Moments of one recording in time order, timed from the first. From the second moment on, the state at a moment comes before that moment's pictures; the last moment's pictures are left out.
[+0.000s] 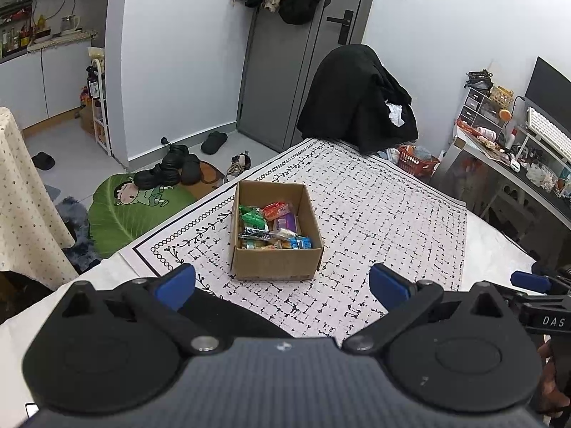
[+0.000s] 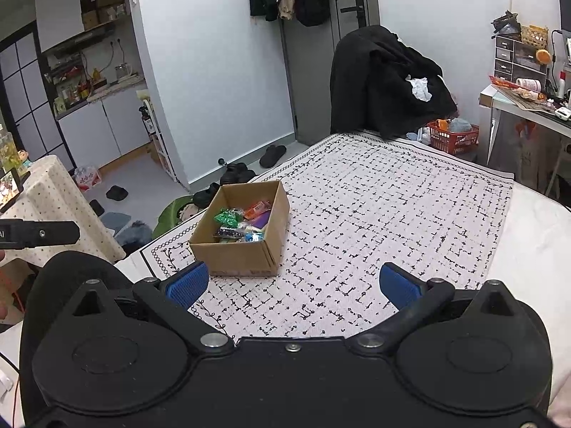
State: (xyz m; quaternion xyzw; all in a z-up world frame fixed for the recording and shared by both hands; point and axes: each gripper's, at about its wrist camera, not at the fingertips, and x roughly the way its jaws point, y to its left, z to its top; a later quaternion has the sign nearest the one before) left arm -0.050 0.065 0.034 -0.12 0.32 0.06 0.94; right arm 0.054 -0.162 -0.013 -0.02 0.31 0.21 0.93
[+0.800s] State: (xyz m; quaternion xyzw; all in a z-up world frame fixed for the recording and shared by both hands) left arm -0.053 0.063 0.034 -0.11 0.33 0.06 0.94; right arm 0.052 -0.164 -0.008 -0.02 0.30 0.20 0.93
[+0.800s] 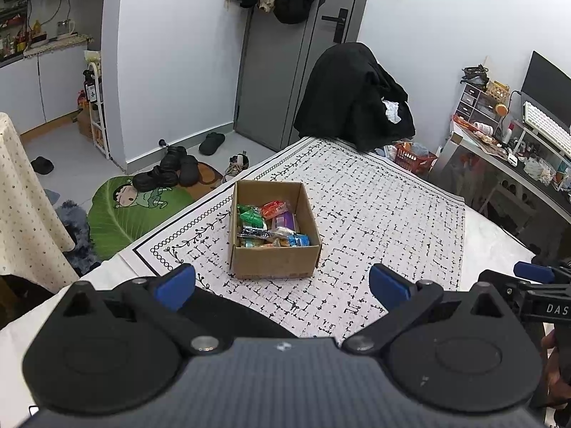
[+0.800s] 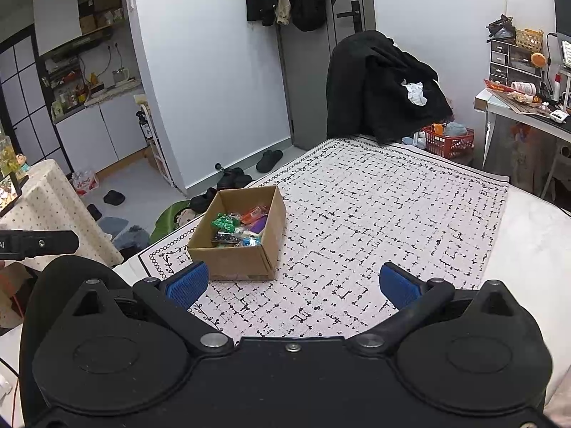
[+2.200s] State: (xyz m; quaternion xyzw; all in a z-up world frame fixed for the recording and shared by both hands) left arm -0.058 0.060 0.034 -0.10 0.32 0.06 0.94; right arm 0.056 -0.161 -0.012 -0.03 0.32 0.20 0.93
